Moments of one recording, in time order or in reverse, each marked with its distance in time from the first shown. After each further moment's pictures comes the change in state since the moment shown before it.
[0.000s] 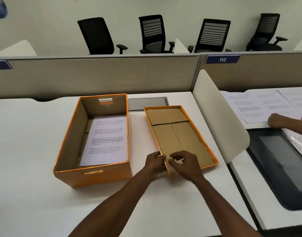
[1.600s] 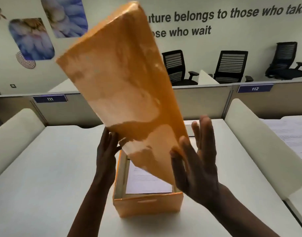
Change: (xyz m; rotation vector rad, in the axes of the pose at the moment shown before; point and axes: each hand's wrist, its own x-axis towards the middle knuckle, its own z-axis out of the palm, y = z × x) left_hand -0.133 0.161 -0.265 -0.118 0.242 0.982; right_hand -0.010 -0.312 0.016 -0.022 0.622 -1.203
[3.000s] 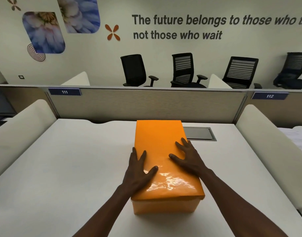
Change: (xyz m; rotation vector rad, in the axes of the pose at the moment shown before) left_hand 0.002 -0.138 -0.051 1.086 -0.435 -0.222; right_hand -0.139 0.125 0.129 -0.014 -0.910 0.966
